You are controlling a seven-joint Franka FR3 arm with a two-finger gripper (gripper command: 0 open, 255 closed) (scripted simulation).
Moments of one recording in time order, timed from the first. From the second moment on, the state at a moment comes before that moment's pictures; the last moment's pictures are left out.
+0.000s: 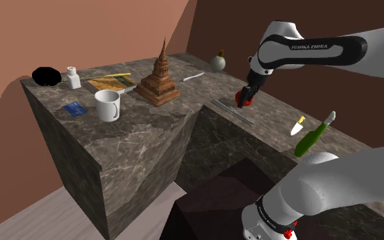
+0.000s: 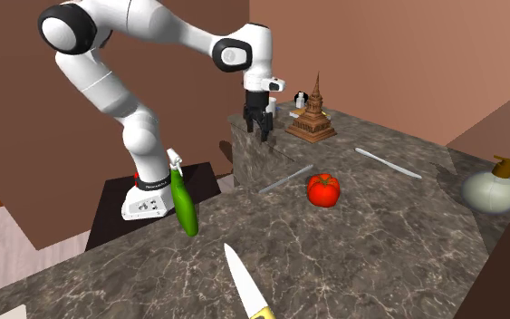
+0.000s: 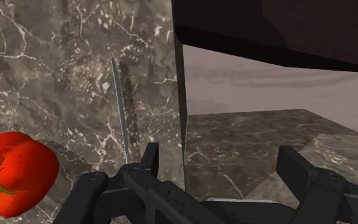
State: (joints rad) arm -0.03 -0.49 -0.28 -2.44 -0.19 1.96 -0.40
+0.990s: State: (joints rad) arm 0.00 0.00 -0.47 -2.23 0.04 2.26 -0.78
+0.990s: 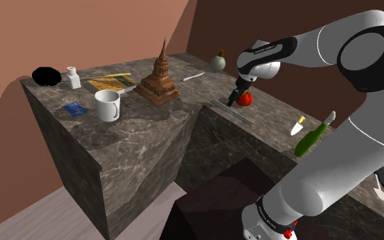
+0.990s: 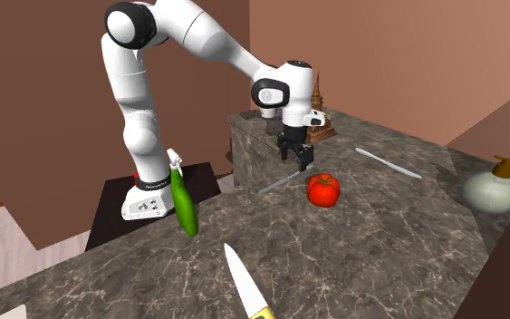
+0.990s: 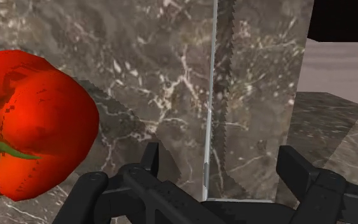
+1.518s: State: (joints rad) arm 0.00 0.06 -0.47 -2.25 0.08 2.33 -0.81
